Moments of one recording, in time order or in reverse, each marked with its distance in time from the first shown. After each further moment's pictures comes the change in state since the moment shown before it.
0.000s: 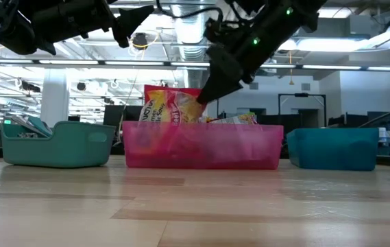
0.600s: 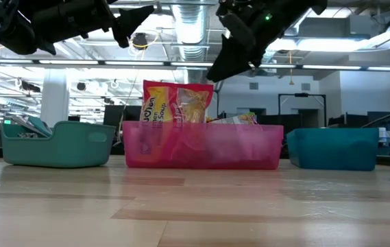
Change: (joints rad) left arm 0.000 0.000 0.000 0.000 0.000 0.000; right arm -0.022 -0.151 0.001 -0.109 -0.063 -0.004
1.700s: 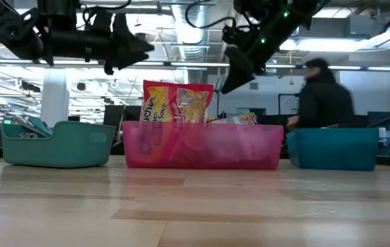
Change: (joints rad) left arm 0.212 0.000 0.000 -0.210 -0.303 0.069; right arm -0.235 -0.039 -0.005 -0.071 -0.035 -0.127
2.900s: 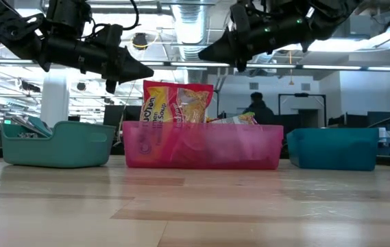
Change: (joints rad) left arm 0.000 0.000 0.000 -0.262 0.178 -0.153; right arm -0.012 -0.047 -0.247 0.753 -0.399 0.013
